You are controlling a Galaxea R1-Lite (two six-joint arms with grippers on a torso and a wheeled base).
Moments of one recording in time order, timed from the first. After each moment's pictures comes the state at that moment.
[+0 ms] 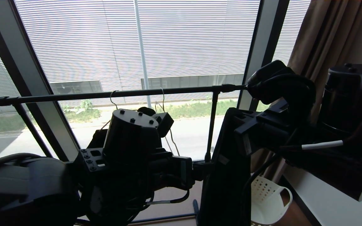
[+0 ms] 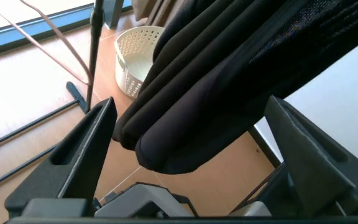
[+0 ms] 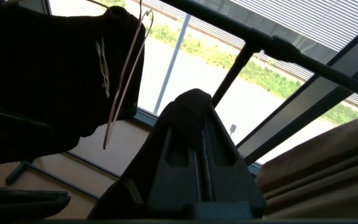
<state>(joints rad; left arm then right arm) -0.83 1.72 -0.88 -0.35 0.00 -0.46 0.86 1.55 -0.92 -0.41 -0.47 -0.16</state>
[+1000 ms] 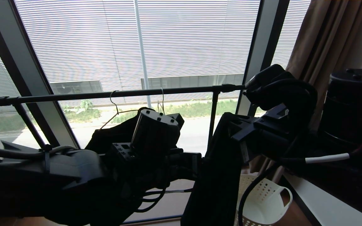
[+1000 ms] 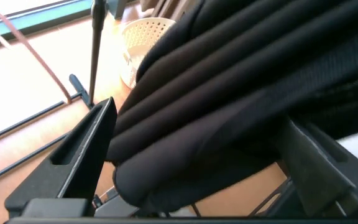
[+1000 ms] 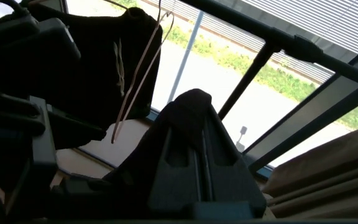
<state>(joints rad) -0.82 1.85 -0.99 -0.35 0.02 -0.47 0.91 1.54 -0.91 -0.41 -0.46 -0.13</state>
